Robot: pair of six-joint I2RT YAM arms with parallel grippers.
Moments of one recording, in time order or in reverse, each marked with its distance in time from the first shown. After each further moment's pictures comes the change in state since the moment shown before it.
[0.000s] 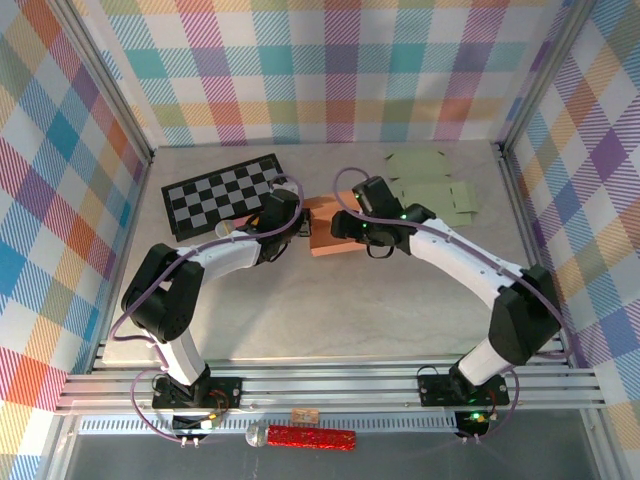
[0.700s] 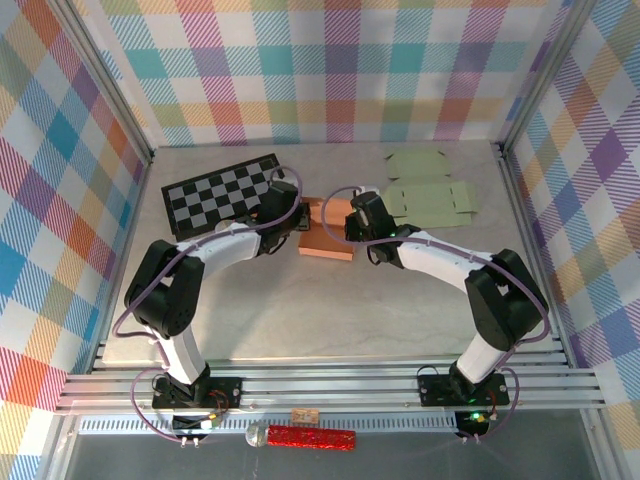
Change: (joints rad) left arm 0.019 0.020 0.058 -0.064 0.026 0.014; right arm -0.013 0.114 -0.232 0.523 0.272 -0.293
